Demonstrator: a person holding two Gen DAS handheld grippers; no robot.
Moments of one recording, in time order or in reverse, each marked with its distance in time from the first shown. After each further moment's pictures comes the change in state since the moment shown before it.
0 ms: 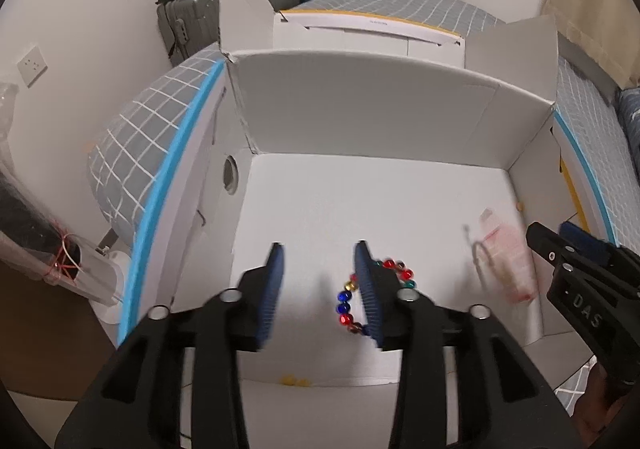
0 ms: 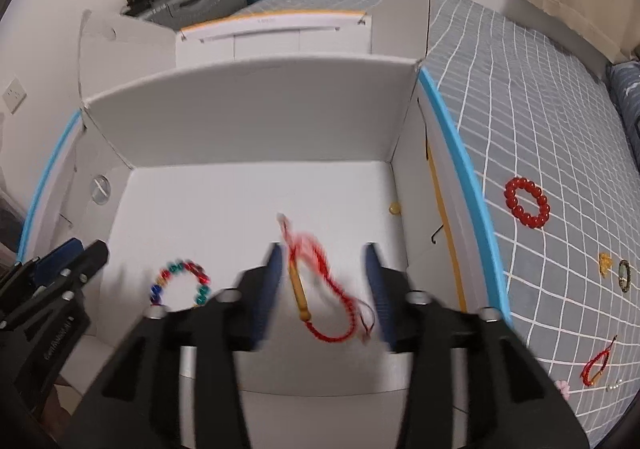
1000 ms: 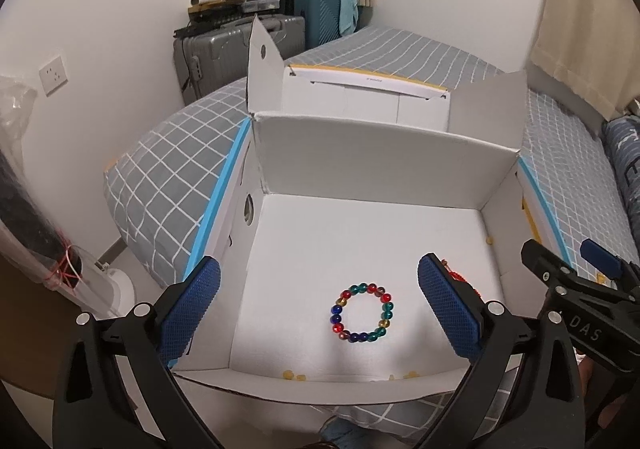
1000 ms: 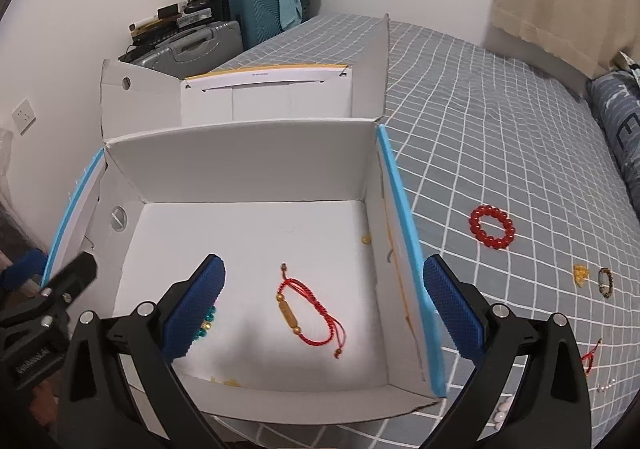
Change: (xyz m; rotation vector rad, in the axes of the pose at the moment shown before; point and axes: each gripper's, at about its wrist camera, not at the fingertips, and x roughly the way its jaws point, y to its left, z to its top) left arm -0.058 0.004 -0.005 -0.040 -0.157 -0.029; right arm -0.053 -0.014 -0.004 0.018 -0.139 -0.023
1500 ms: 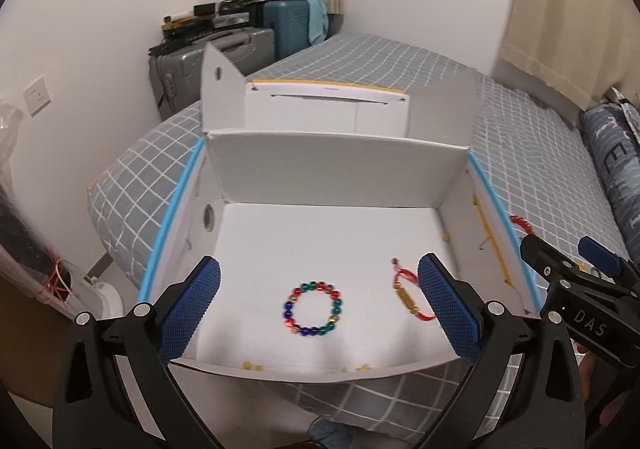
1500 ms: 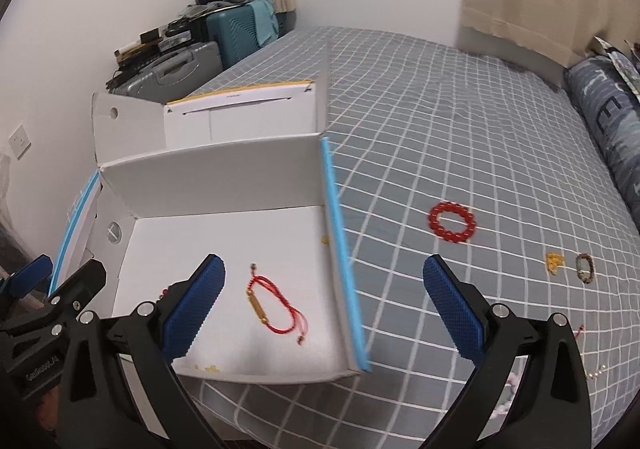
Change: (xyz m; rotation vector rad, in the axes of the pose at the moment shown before) left arm -0.026 -0.046 -0.001 0.057 -0.026 -0.063; right arm -0.039 -0.046 -0.006 0.070 -0.042 -0.026
